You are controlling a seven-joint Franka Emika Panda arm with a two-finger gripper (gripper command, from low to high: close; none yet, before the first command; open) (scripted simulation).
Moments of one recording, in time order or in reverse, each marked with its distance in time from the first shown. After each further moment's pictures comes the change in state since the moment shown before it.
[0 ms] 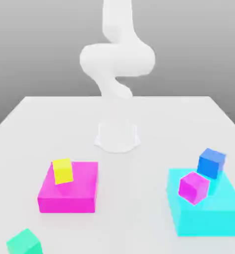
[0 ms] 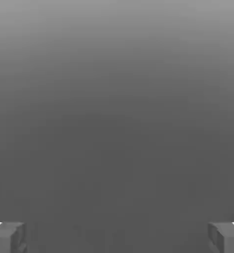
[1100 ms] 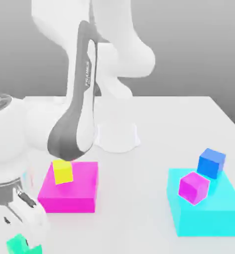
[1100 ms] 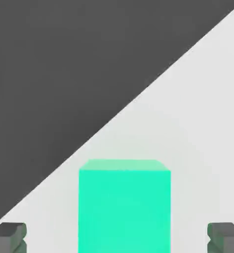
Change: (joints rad) arm -0.241 1.205 -0.110 0.074 0.133 0.389 0.211
